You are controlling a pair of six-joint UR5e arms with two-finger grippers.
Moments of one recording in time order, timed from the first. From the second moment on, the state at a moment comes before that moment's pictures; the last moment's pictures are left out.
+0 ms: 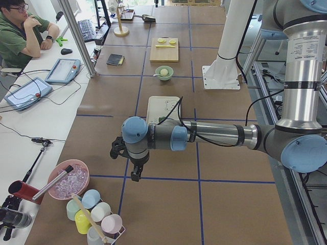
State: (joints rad) left arm -1.60 -1.55 -1.66 -1.55 -2.37 0.19; right arm 1.47 -1.52 1.64 -1.55 2.33 -0.02
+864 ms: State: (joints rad) left arm -1.60 -1.55 -1.66 -1.56 -2.37 0.19; right arm 1.48 -1.54 1.63 -1.54 2.33 -0.03
